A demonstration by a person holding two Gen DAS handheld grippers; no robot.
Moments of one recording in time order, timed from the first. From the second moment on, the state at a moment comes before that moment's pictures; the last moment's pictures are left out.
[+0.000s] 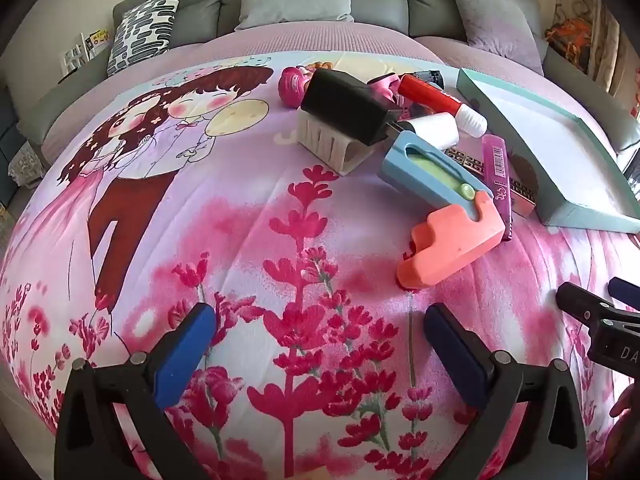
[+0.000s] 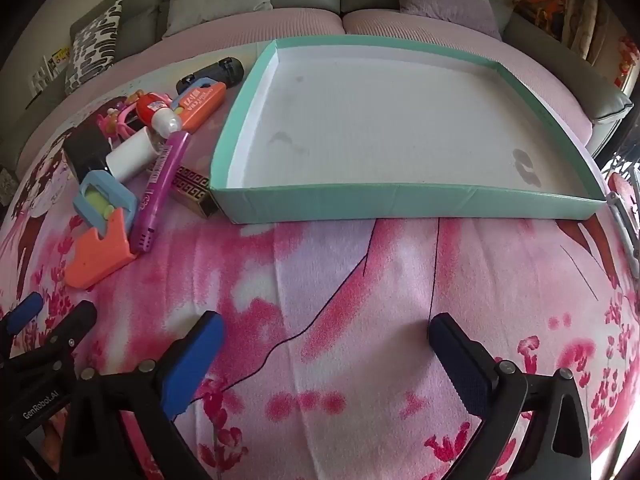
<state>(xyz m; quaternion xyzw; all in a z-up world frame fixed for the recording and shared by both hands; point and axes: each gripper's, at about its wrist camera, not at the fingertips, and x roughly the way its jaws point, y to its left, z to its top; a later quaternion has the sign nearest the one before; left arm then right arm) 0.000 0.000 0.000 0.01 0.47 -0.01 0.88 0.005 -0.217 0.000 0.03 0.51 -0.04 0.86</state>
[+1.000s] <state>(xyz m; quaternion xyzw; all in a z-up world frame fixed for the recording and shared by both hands) 0.009 -0.001 -0.006 0.01 0.46 -0.01 0.89 0.005 -0.219 -0.001 0.03 0.51 -0.04 0.86</state>
